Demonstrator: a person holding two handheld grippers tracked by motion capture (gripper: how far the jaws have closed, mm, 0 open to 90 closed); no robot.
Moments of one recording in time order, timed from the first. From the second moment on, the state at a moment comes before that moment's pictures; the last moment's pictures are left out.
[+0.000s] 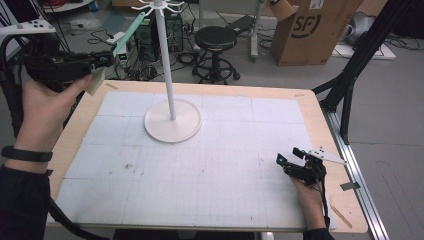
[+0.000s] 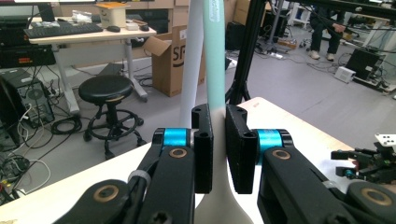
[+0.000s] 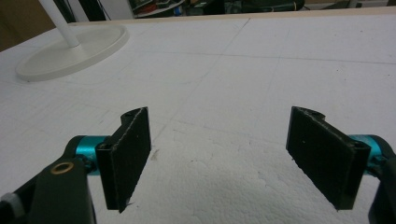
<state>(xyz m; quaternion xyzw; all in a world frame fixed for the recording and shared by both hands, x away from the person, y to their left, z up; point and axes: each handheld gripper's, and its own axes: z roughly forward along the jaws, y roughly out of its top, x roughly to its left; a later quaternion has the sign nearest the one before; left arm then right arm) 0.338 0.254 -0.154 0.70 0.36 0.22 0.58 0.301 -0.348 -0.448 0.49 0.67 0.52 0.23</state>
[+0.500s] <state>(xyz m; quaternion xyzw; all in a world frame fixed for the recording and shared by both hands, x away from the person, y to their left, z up) 0.347 0.248 -0.164 0.70 0.37 0.22 0.57 0.300 -0.348 -0.448 0.49 0.67 0.52 0.23</state>
